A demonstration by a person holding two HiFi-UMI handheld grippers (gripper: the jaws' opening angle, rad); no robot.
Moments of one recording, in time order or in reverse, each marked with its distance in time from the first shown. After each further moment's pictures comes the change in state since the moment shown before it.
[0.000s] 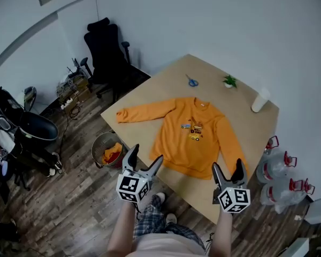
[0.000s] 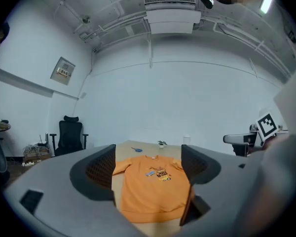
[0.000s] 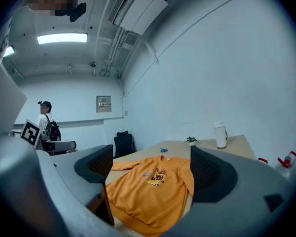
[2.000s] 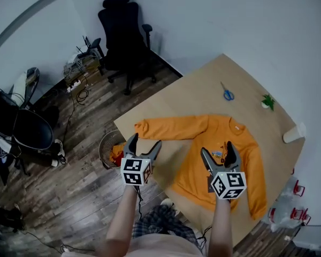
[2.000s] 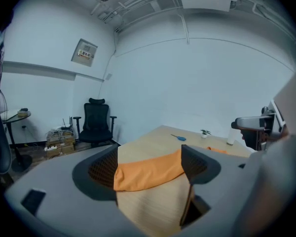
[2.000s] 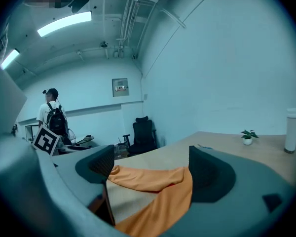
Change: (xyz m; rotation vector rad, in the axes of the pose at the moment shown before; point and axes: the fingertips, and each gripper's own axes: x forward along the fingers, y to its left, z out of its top) left arm 0.138 0.258 -0.061 -0.119 0.207 0.246; right arm 0.310 0.131 -0.024 -0.074 0.185 0.243
